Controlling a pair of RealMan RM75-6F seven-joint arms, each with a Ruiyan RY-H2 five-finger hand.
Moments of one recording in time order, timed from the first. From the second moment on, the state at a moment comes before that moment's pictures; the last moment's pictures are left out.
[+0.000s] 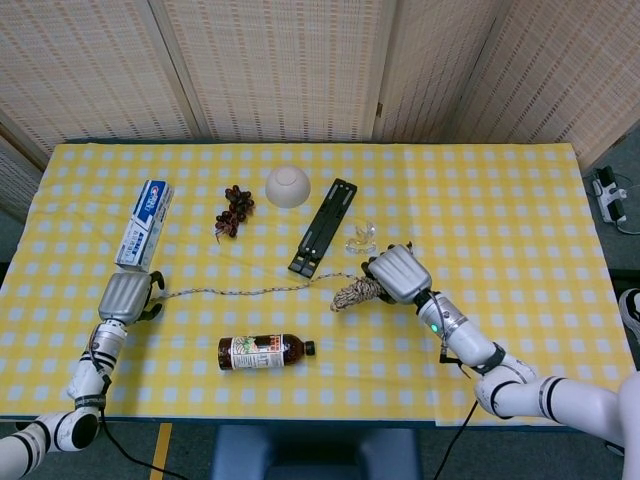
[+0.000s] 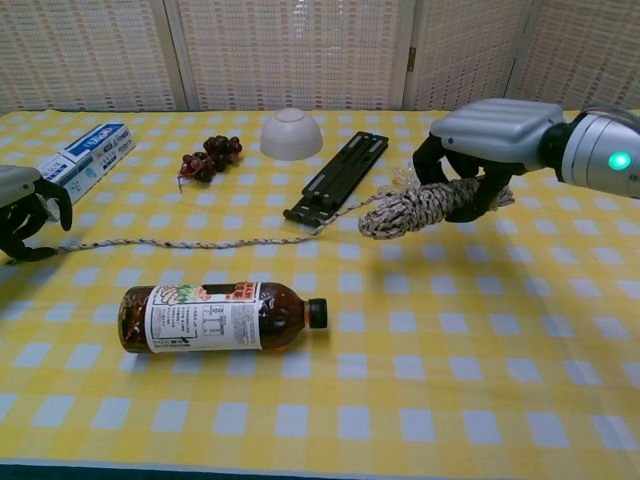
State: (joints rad) left arm -0.53 -1.49 -0.18 -1.20 1.16 0.94 0.25; right arm 0.82 -1.43 0.13 -1.40 -1.31 0.83 -0.32
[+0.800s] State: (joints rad) left arm -0.60 -1.55 -0.19 -1.15 1.03 0.86 0.30; right arm 0.83 -1.44 0.11 -1.37 -1.29 0.82 -0.30
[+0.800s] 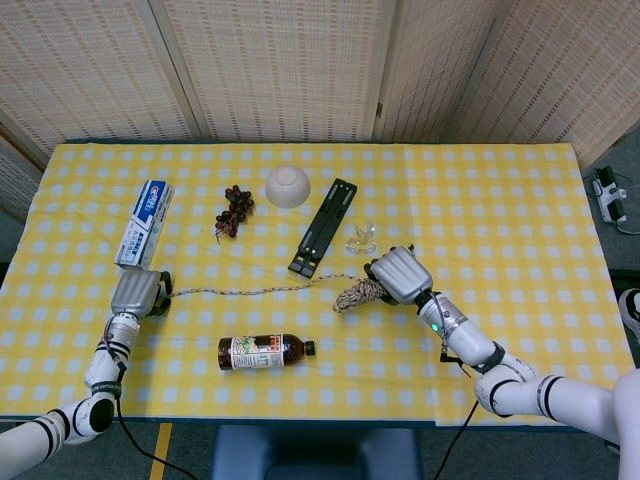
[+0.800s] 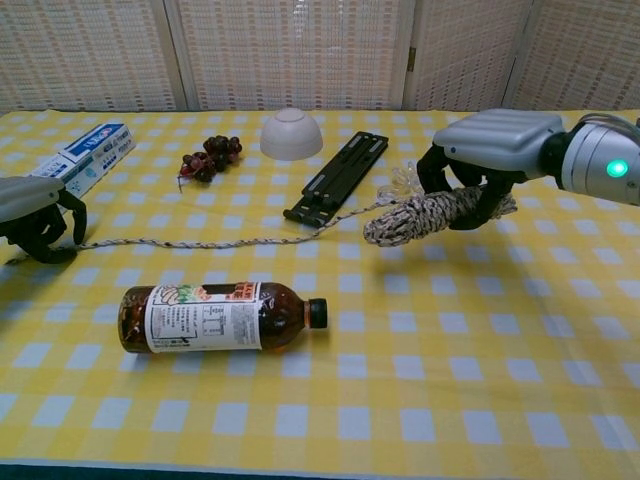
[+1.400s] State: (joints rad) left arm -0.60 -1.56 -0.17 -1.13 1.00 0.86 0.30; right arm 0.83 -1.45 0.11 -1.37 -1.29 0.82 -0.28
